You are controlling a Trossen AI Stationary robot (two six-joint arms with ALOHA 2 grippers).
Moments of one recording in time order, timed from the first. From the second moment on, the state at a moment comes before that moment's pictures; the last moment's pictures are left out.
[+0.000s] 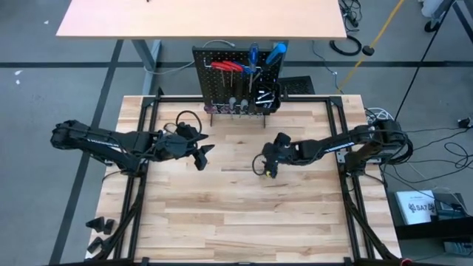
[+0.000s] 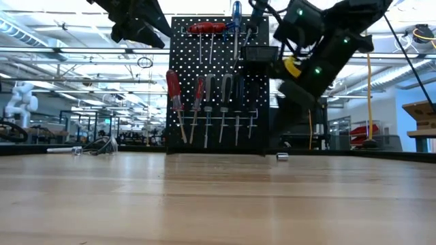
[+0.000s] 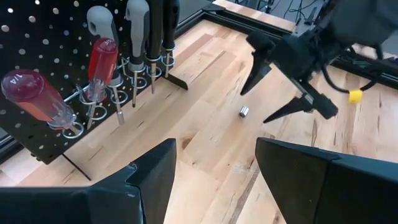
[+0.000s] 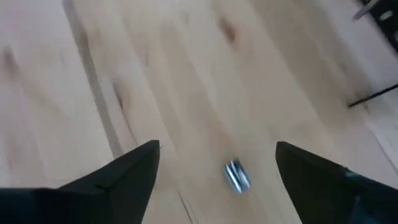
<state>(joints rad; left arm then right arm) -0.12 1.08 0.87 -0.38 -0.51 -0.41 0.02 1.56 0.79 -0.19 0.37 0.32</state>
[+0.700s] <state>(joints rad) -0.12 1.08 0.87 -0.38 -0.50 -0.40 -0.12 1.57 0.79 -0.28 0.07 -0.16</state>
